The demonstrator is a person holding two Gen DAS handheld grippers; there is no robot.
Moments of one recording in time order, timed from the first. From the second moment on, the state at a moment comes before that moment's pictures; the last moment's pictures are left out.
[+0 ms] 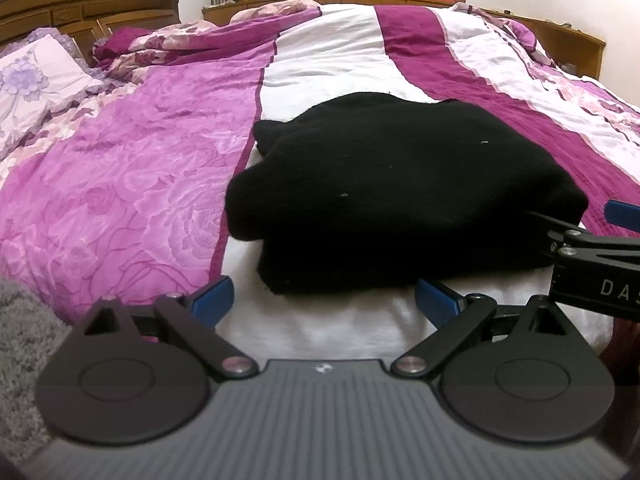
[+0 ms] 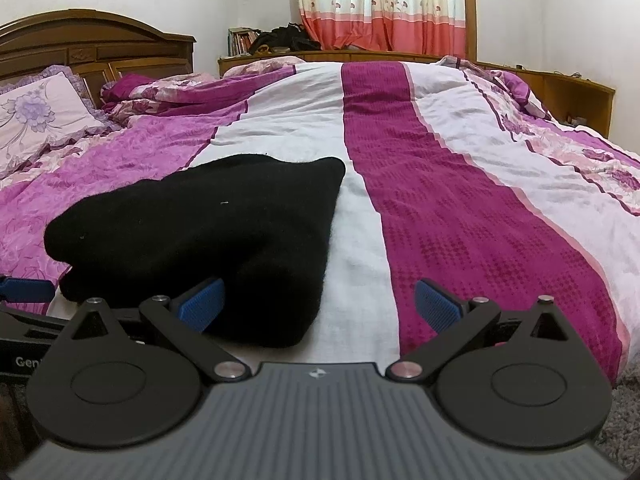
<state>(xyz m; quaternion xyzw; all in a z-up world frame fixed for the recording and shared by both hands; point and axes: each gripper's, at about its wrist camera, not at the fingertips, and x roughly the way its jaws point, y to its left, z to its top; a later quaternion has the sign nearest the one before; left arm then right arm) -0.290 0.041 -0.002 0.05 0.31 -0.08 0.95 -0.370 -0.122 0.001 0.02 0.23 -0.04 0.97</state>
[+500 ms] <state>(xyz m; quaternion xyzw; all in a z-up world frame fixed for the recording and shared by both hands) -0.288 0.042 -0.003 0.04 0.32 -0.07 0.95 -0.376 -0.113 0.005 0.01 0.22 -0.02 0.97</state>
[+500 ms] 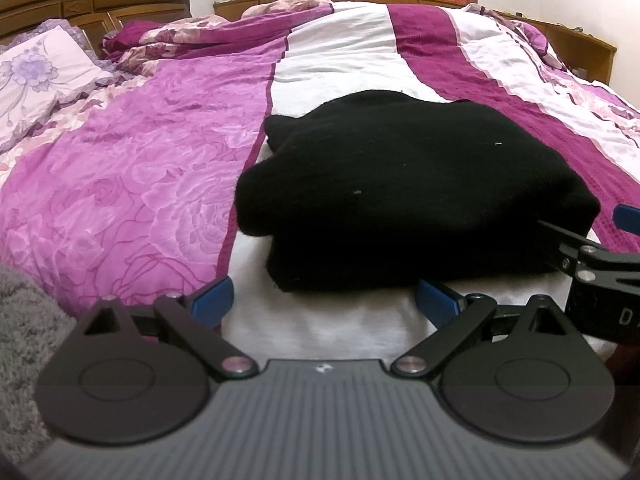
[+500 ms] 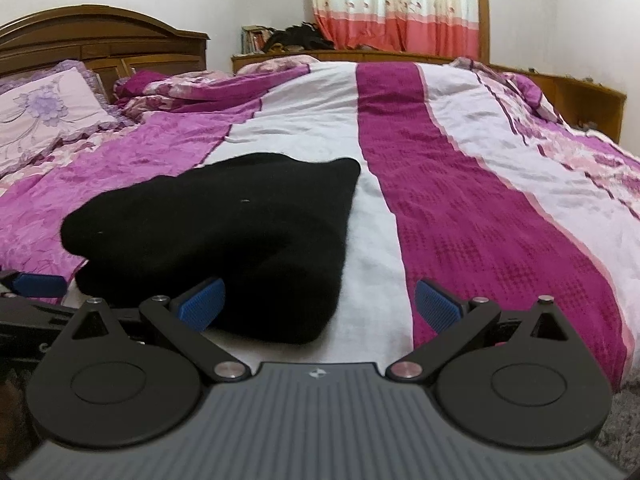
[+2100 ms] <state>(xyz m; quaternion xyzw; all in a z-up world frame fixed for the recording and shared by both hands) -0.290 0.037 -0.009 0.07 0.30 -0.05 0.95 -0.368 -0.115 0.000 0.01 0.25 -0.03 0.97</state>
